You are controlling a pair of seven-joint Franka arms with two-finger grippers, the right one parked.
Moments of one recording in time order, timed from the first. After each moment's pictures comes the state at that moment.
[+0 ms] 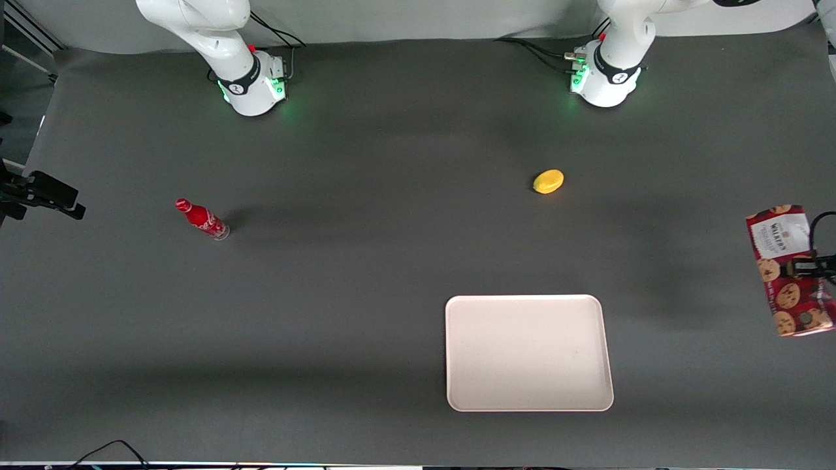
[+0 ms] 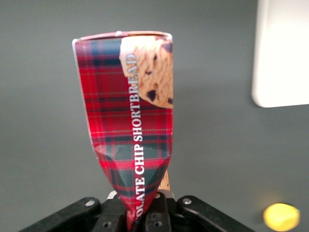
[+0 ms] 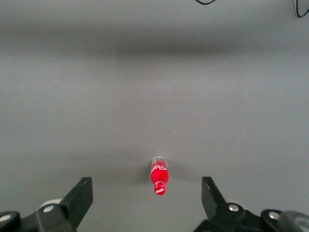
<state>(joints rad) 0.08 0.50 0.20 -1.32 -0.12 1.66 0.35</state>
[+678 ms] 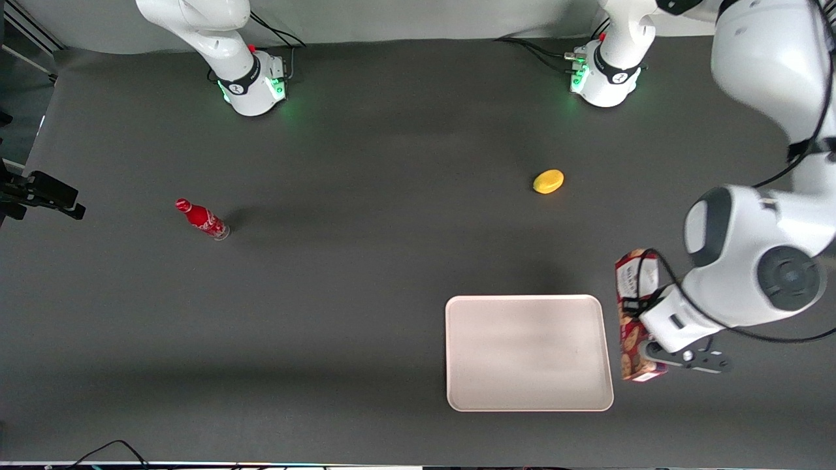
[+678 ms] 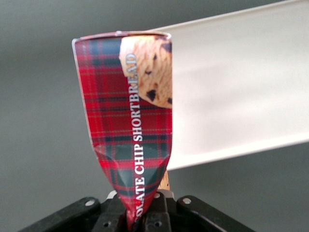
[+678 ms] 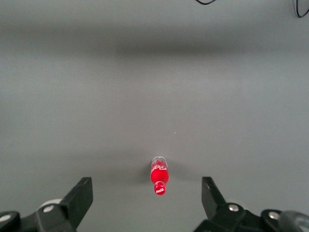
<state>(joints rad) -0.09 0.64 -0.10 -1.24 0.04 1.86 0.01</state>
